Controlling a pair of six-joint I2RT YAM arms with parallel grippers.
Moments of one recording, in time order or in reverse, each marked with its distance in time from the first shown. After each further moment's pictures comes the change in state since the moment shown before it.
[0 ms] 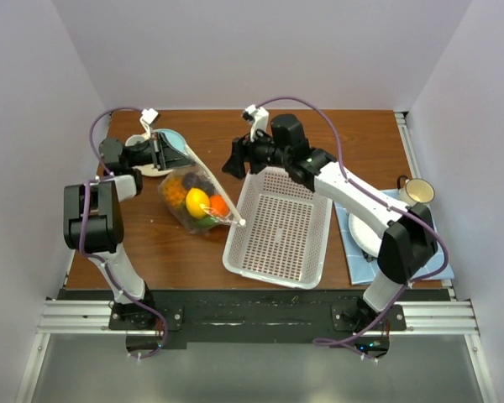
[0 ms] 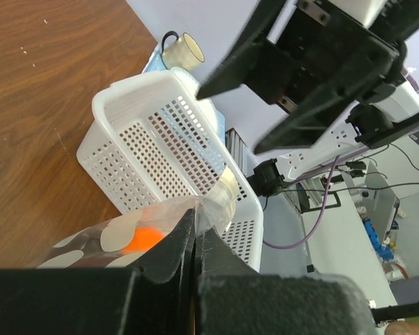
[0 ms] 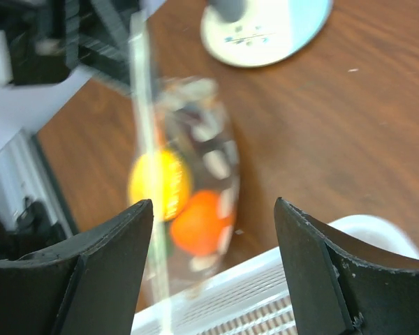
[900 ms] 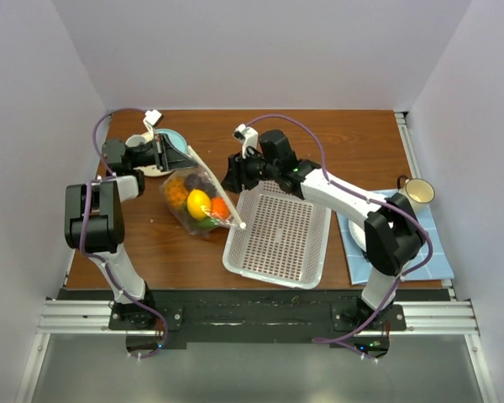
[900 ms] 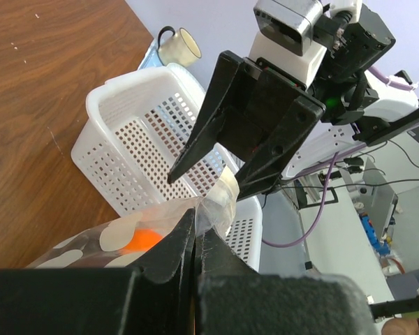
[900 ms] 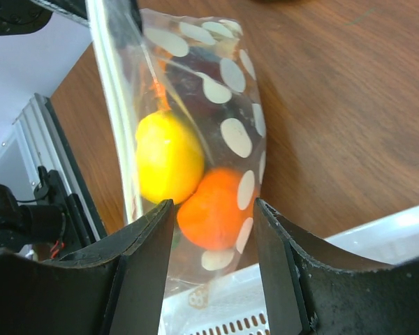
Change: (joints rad) left arm -0.019 0.000 -0.011 0.000 -0.003 0.008; right arm 0.021 0.089 -0.095 0.085 -0.080 0.074
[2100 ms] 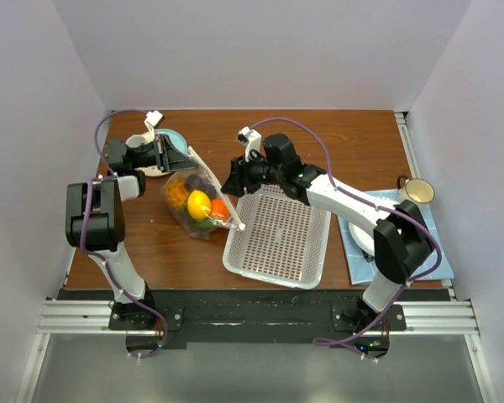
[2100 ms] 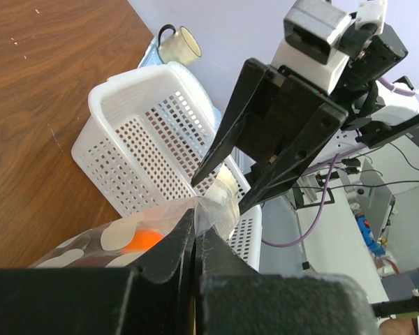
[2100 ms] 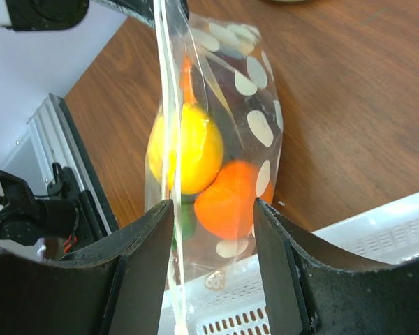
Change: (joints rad) left arm -0.003 0.018 0.000 0.000 0.000 0.000; right arm 0.018 -0.079 -0.071 0.029 0.007 0.023
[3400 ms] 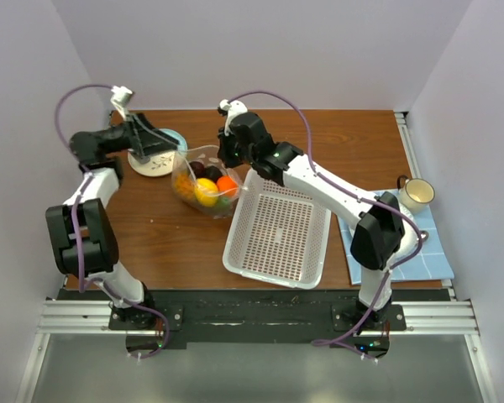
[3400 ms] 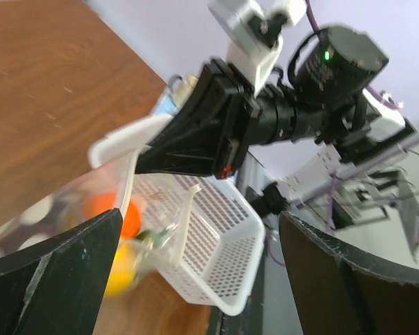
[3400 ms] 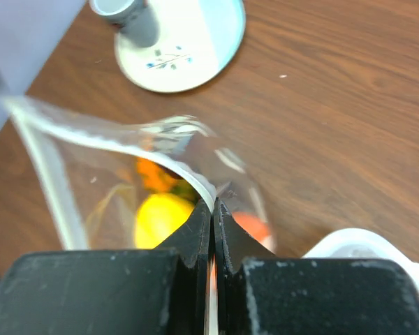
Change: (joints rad) left arm 0.105 -0.204 0.116 0.005 0.000 -0.144; right arm 0.102 0.199 0.474 -0.285 0.533 -0.035
